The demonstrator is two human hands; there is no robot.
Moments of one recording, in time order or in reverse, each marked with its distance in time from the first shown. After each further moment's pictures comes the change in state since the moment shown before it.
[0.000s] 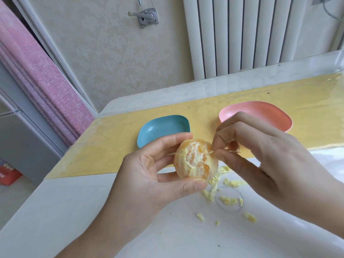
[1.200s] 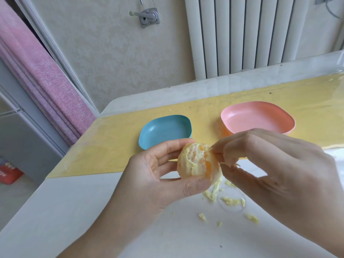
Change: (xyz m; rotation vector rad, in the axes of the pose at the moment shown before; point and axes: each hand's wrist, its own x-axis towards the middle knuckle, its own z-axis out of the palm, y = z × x) left_hand -0.001 0.004 -0.001 0.004 -0.013 -0.115; right_hand -0.004 -0.020 -0.001 -0.155 0.122 0.029
